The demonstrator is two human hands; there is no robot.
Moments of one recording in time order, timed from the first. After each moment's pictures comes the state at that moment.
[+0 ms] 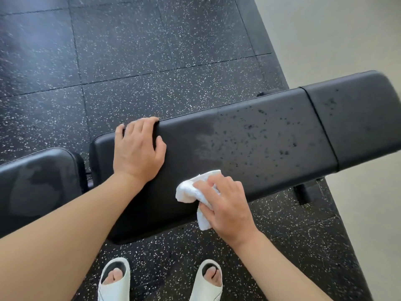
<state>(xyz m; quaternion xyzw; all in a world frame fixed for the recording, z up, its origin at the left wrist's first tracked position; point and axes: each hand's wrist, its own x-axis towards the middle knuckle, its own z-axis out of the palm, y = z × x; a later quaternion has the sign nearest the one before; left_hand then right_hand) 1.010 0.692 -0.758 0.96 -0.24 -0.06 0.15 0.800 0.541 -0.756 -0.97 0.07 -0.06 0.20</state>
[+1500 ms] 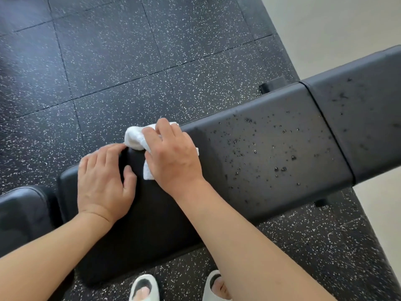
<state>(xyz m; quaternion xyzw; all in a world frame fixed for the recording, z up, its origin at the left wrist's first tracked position) 1.015 0.689 -0.770 0.96 -0.26 -0.02 0.12 0.971 0.517 -0.754 -0.96 0.12 -0.11 0.23</state>
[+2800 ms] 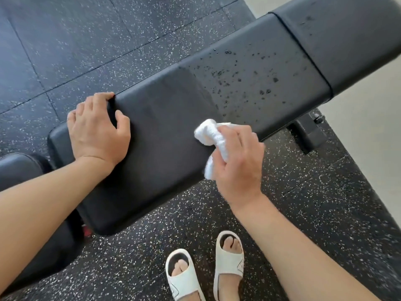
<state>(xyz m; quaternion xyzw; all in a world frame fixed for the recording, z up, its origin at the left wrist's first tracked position) 1.014 0.692 -0.778 0.95 -0.25 0.00 0.16 0.778 0.536 -0.763 -0.89 0.34 -0.20 0.21</state>
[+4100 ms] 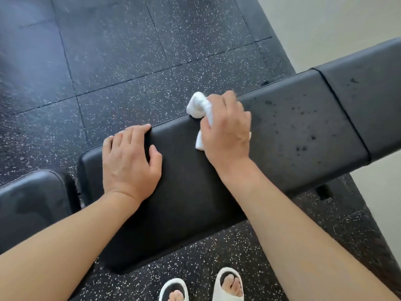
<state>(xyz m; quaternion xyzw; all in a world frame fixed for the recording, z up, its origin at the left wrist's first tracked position) 1.012 0.690 -0.768 0.96 -0.26 -0.01 0.15 0.955 0.495 -0.751 -0.94 0.31 -0.11 0.11</state>
